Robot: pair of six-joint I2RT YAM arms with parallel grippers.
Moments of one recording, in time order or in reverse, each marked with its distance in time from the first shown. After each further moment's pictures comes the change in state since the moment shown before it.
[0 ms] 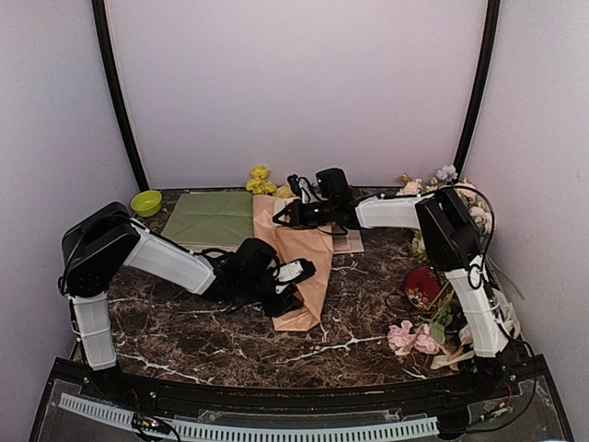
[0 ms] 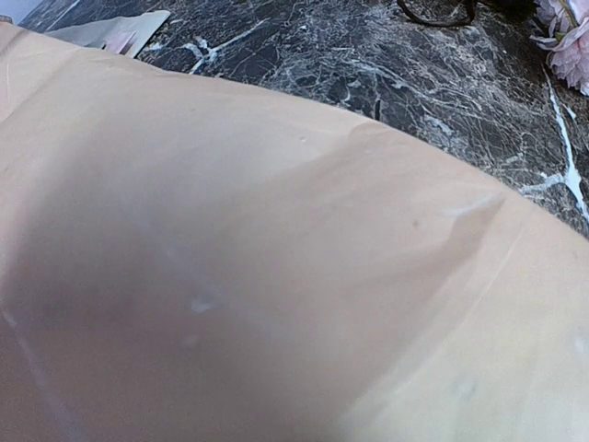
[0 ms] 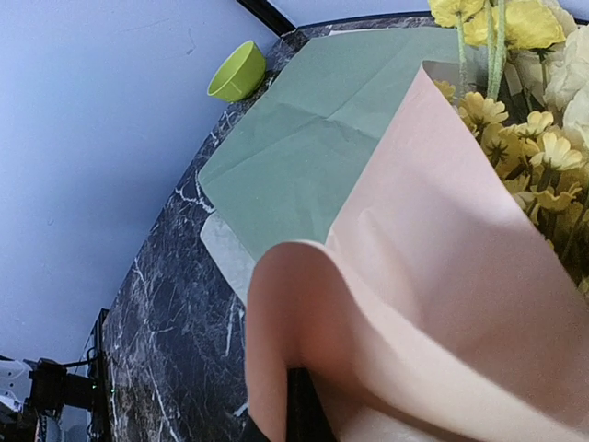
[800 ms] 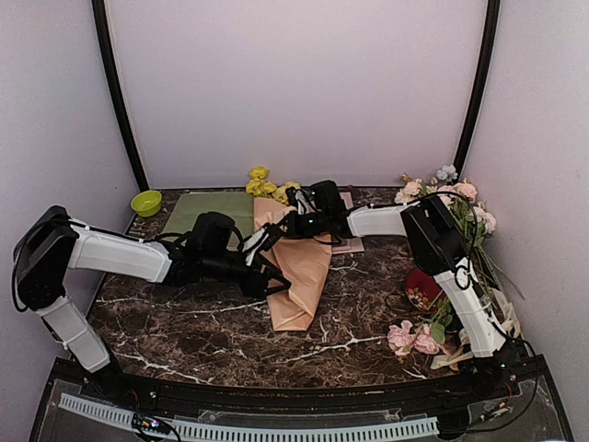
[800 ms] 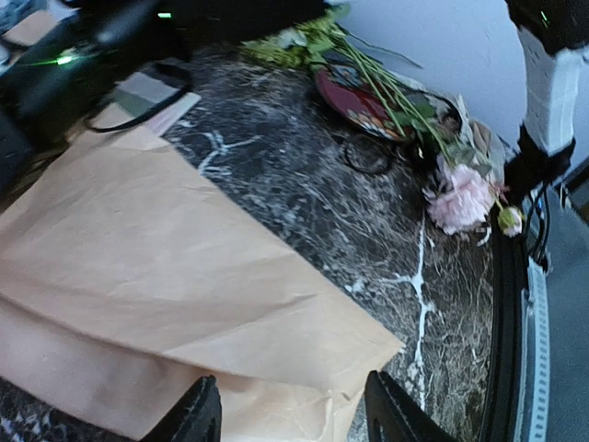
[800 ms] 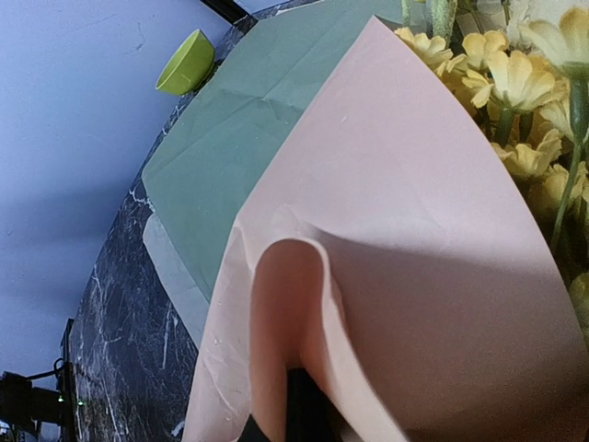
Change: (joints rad) left arm 0.110 -0.307 -0.145 0.021 0.291 -0.301; right arm 0.004 0.154 0.103 -0.001 0.077 0.001
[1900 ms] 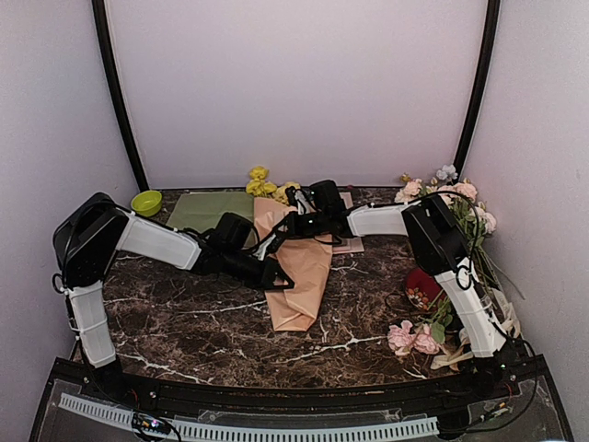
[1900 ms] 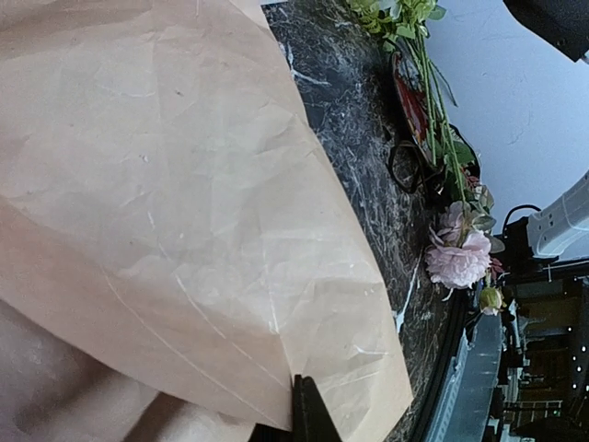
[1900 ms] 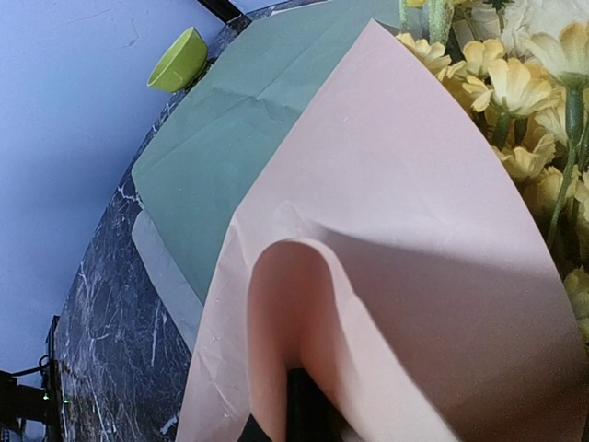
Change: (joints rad) left arm 0.090 0.283 0.199 -0.090 0.169 -0.484; right arm 0.000 -0.019 -0.014 -0.020 0.037 -0.044
